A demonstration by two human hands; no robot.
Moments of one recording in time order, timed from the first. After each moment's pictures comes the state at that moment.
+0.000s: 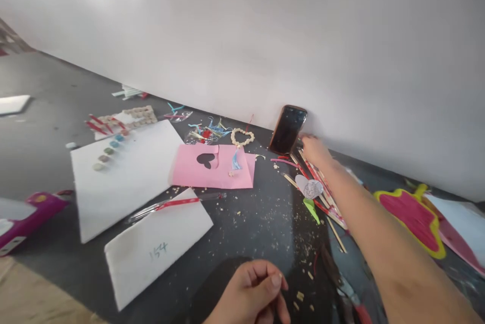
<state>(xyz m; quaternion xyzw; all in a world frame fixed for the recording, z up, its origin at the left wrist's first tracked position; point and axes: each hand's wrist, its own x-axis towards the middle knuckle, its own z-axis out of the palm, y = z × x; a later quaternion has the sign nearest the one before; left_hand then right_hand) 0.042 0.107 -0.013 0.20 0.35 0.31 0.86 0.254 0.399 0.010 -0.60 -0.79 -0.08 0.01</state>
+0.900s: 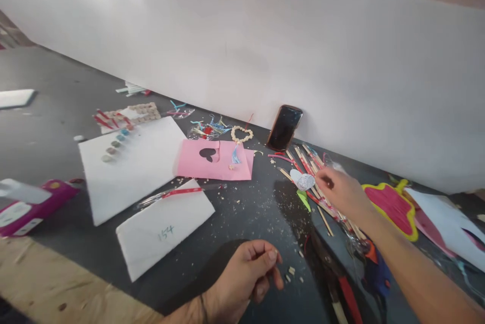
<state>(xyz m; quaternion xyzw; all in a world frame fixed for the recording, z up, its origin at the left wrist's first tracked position) 0.042 0.102 -0.004 0.21 0.37 0.33 0.85 0.267 0.235 0.068 -0.63 -0.78 0.00 0.05</state>
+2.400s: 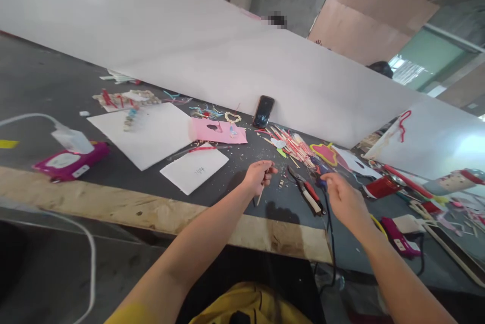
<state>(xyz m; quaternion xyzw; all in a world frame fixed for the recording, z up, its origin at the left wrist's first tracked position) 0.029 0.103 -0.006 0.25 0.24 0.41 0.84 0.199 -0.019 0.097 -0.76 -0.63 -0.10 0.12</state>
